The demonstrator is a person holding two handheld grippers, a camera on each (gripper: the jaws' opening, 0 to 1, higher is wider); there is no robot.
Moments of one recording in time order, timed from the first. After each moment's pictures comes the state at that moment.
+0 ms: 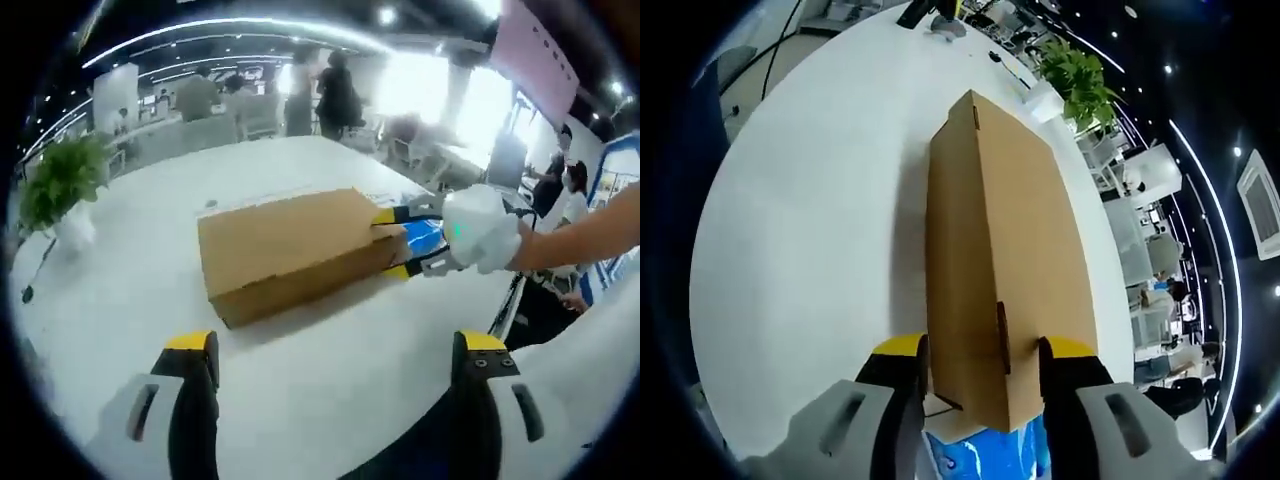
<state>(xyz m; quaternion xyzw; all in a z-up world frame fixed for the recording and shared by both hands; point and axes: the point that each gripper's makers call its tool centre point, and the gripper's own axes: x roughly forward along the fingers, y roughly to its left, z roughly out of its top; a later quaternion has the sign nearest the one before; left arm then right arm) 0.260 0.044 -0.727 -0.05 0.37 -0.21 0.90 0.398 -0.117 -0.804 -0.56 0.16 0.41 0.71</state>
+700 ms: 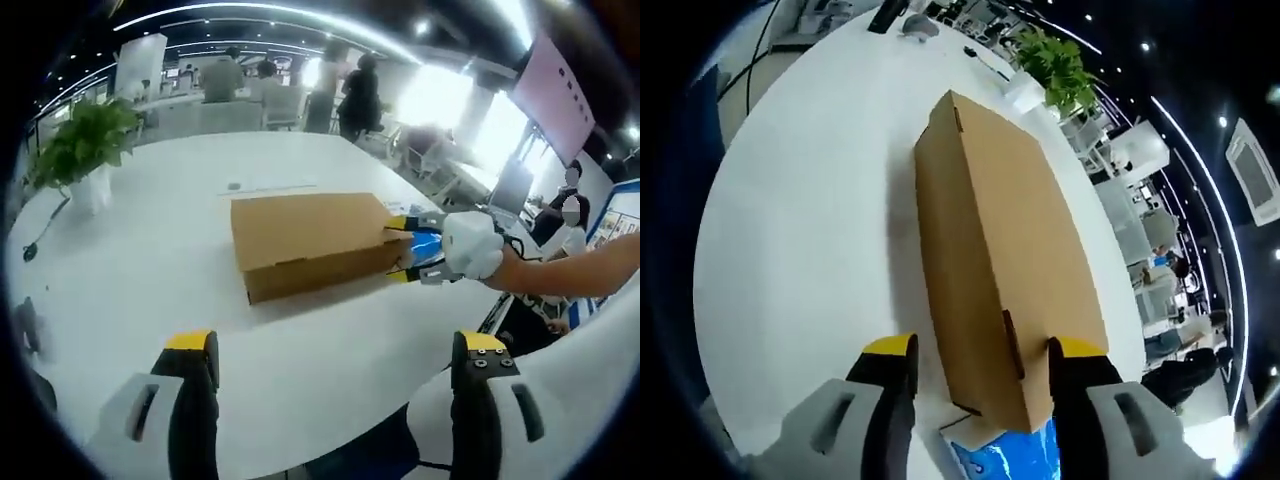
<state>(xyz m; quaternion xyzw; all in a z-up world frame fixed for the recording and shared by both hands) 0.259 0.083 -0.704 -0.05 0.37 -0.22 0.90 0.392 -0.111 -0.795 -0.46 0.22 0.38 0.77</state>
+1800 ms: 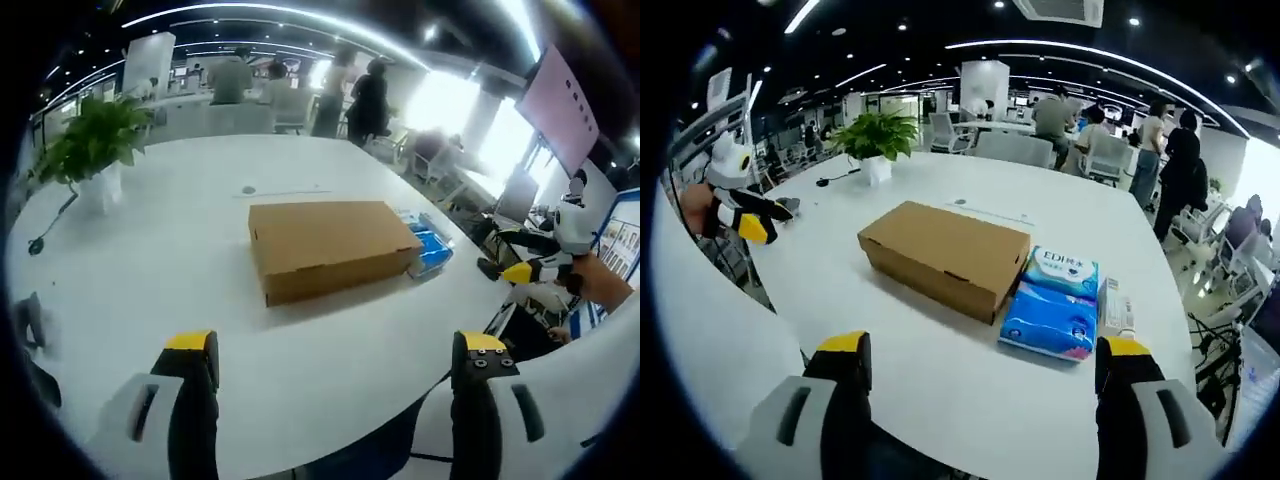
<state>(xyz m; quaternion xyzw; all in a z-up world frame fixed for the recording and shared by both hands) 0.259 0.096 -0.683 -0.06 0.36 -0.21 0.91 0.275 -0.236 -0.696 -0.08 0.31 0.23 0.92</state>
